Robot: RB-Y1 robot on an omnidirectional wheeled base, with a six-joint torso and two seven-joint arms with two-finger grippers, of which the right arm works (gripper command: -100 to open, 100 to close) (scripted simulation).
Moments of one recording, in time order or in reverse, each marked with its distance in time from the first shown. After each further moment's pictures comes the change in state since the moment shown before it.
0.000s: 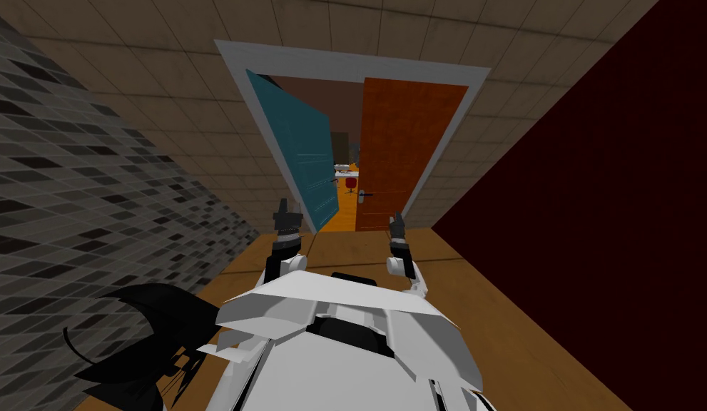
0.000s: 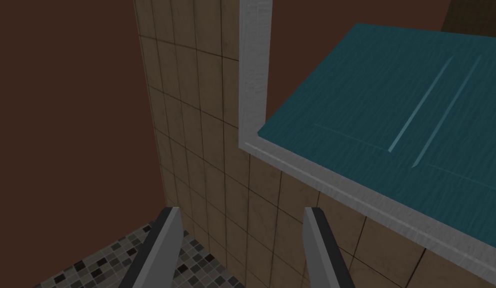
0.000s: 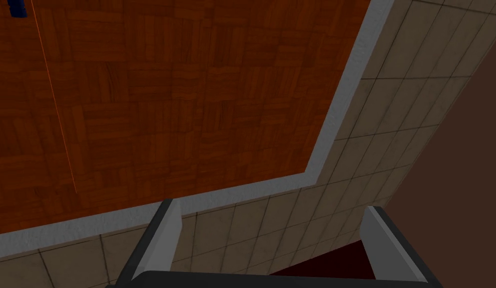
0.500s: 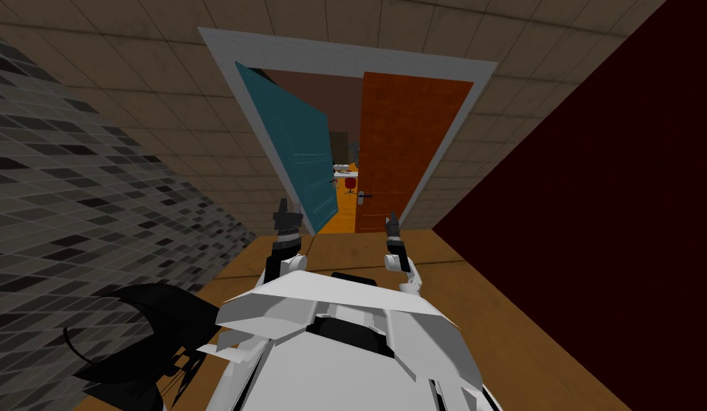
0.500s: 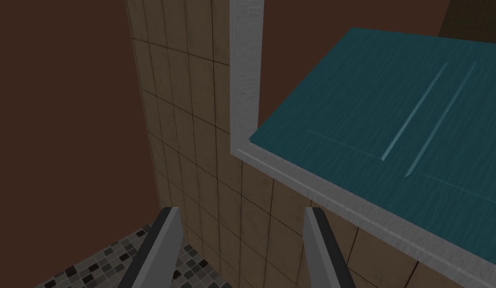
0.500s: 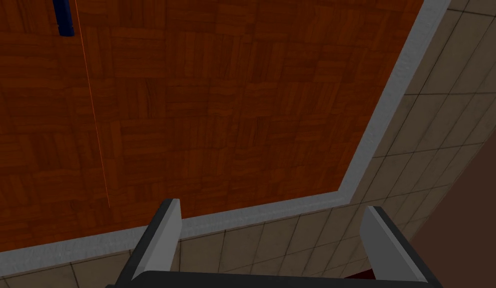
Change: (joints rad) arm -0.073 -0.003 0.005 0.120 0.008 0.027 -0.018
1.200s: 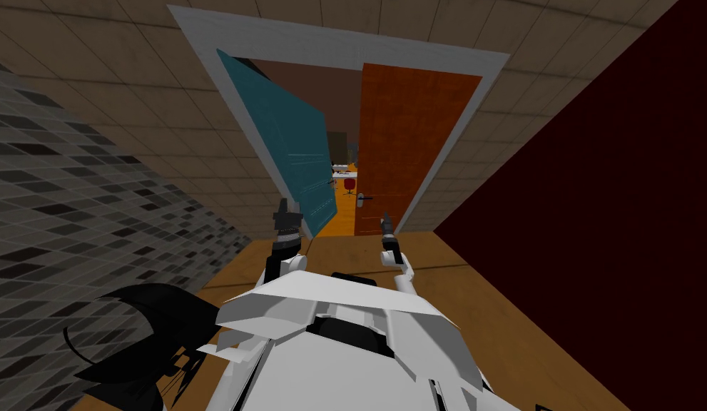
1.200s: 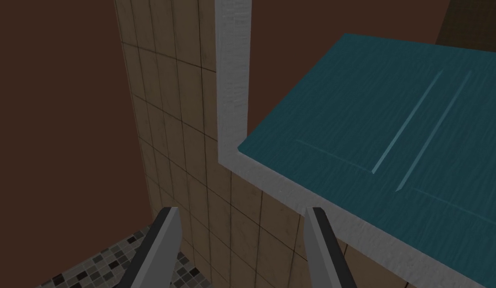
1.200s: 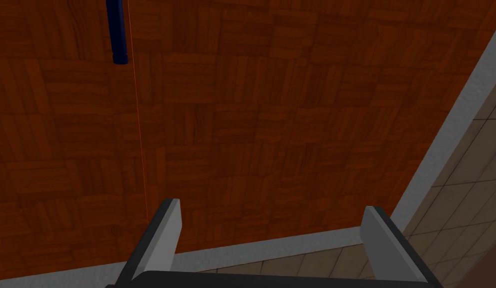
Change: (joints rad) arm -0.107 0.011 0.009 0.175 0.014 0.033 -0.021
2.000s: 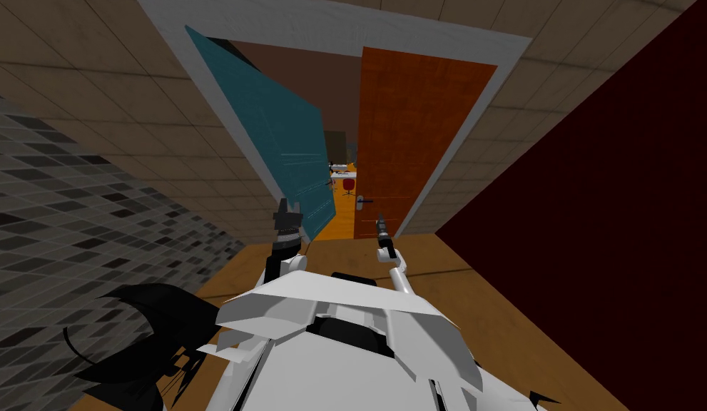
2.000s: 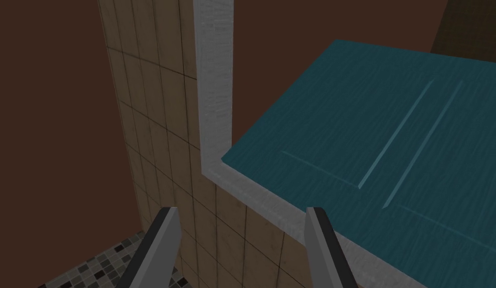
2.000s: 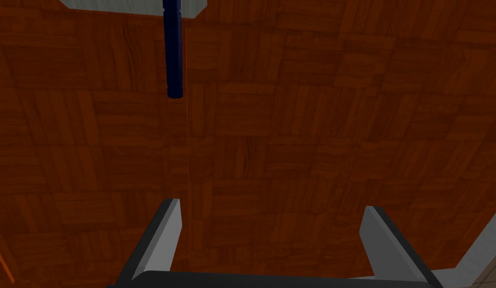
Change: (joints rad) arm -0.115 0.019 0.009 0.201 0.014 0.023 -0.025
